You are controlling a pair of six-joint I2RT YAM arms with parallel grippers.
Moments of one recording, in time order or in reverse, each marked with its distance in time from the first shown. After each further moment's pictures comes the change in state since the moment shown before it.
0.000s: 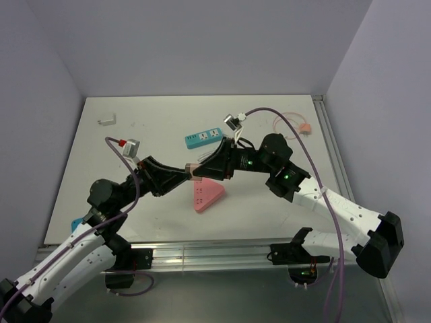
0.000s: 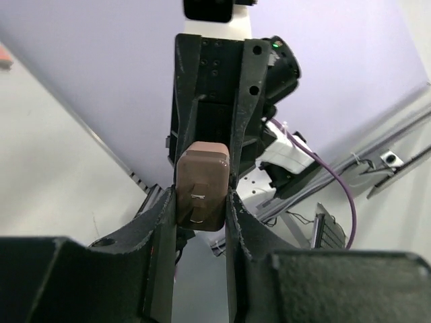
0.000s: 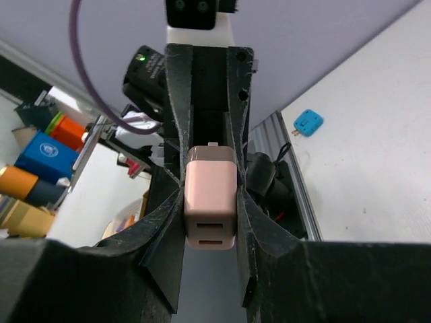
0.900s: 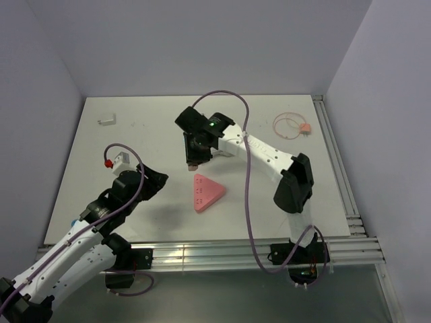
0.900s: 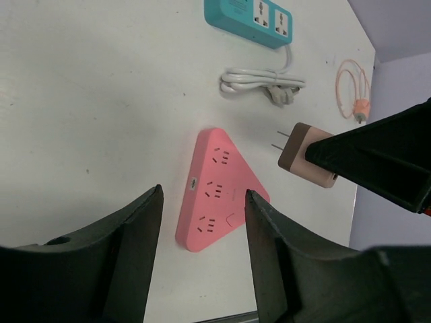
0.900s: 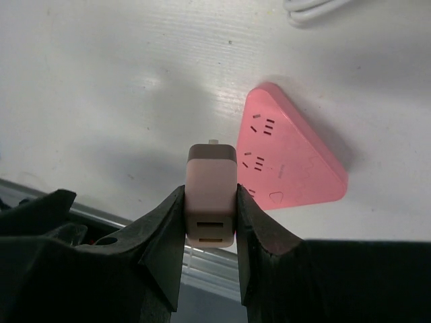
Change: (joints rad) left arm -0.005 0.017 0.096 -0.990 -0.789 0.027; right arm 0.090 0.844 1.025 -1.415 0.780 -0.161
